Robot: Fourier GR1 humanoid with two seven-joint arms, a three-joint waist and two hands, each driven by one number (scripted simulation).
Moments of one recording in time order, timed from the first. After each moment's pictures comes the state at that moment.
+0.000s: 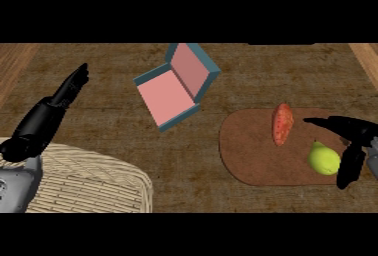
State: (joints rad) left arm -0.24 0.42 -0.03 -1.56 -0.04 -0.14 -0.08; right arm -0.38 -0.72 0.30 -1.24 0.35 0.72 0.34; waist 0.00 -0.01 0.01
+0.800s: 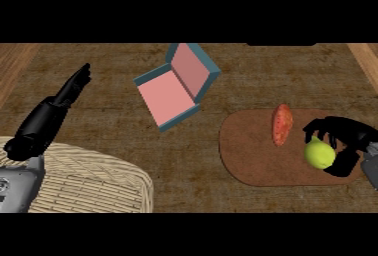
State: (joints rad) left arm -0.25 0.40 -0.02 -1.56 -0.07 -0.15 -0.07; right arm -0.37 -0.68 0.29 -1.14 0.54 0.54 0.03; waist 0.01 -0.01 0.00
